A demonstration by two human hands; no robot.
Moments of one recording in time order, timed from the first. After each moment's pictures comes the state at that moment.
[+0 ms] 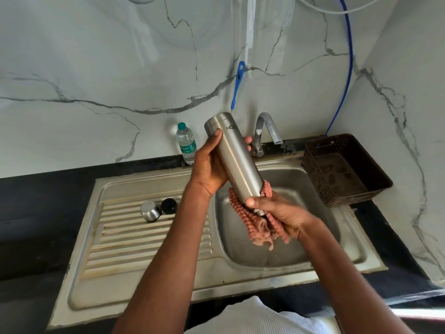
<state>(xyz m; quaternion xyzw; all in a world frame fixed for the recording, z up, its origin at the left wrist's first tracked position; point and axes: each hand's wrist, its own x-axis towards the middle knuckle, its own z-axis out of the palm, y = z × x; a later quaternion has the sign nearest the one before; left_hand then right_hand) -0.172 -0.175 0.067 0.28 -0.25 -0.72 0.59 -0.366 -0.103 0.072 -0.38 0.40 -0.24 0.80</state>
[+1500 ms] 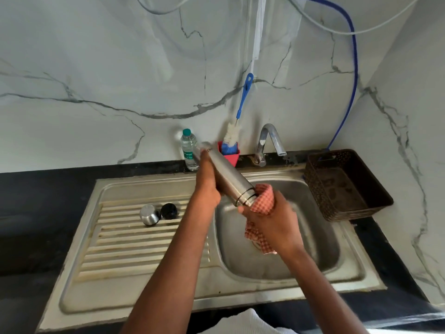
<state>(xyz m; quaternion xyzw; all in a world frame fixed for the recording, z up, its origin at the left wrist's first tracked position) -0.171 -0.181 0.053 0.53 -0.05 -0.61 0.59 -0.345 -0.088 0.064 -0.58 0.63 -0.33 0.40</state>
